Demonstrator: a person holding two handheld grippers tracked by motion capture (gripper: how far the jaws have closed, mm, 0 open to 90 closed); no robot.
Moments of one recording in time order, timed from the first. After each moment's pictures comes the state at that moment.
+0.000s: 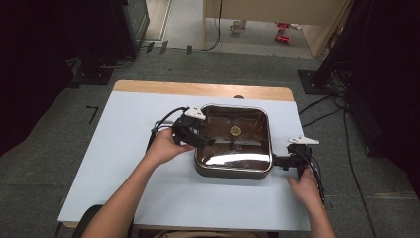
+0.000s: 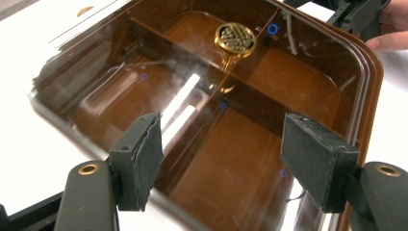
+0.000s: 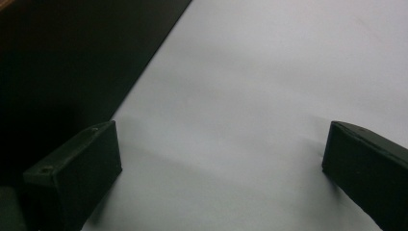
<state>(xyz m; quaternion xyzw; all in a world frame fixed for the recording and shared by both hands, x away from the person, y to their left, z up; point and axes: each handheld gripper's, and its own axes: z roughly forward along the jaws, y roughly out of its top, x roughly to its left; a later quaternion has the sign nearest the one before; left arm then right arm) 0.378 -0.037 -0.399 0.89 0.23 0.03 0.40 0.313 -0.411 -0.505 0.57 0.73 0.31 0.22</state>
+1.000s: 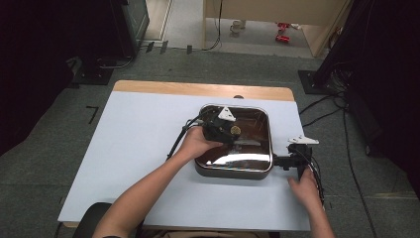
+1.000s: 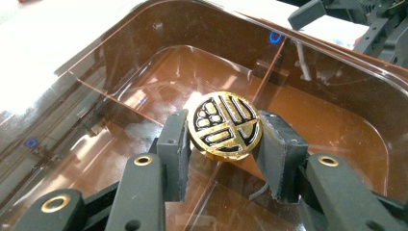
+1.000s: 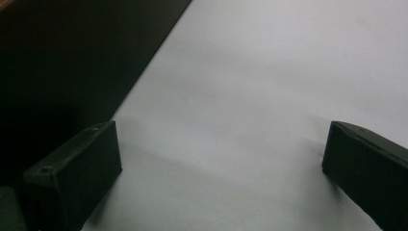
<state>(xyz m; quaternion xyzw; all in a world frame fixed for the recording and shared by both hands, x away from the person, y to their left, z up) 0.396 -0.113 -0.430 0.89 0.18 0.06 0.42 0.312 -0.411 -0.505 0.57 0.73 0.31 0.22</state>
